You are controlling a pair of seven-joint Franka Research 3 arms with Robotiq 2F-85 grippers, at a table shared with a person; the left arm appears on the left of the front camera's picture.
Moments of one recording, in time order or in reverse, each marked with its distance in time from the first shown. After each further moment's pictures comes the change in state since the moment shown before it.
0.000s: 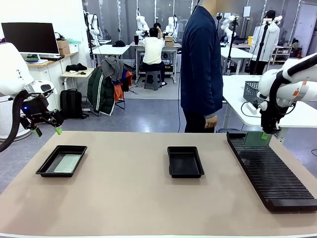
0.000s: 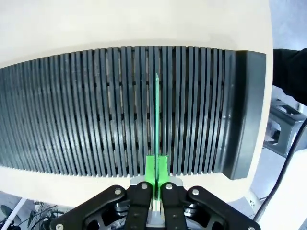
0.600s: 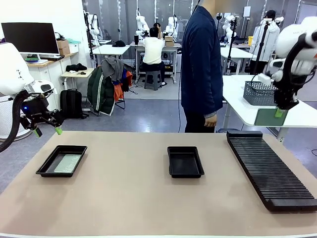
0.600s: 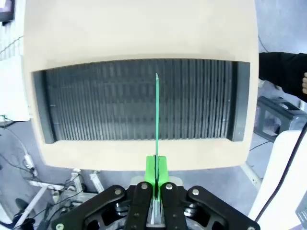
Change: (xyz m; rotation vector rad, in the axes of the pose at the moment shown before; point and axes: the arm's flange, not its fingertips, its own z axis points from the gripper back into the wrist) left arm 0.000 0.000 0.000 0.000 0.000 0.000; right arm 0.021 0.055 0.162 0.047 0.001 -0.022
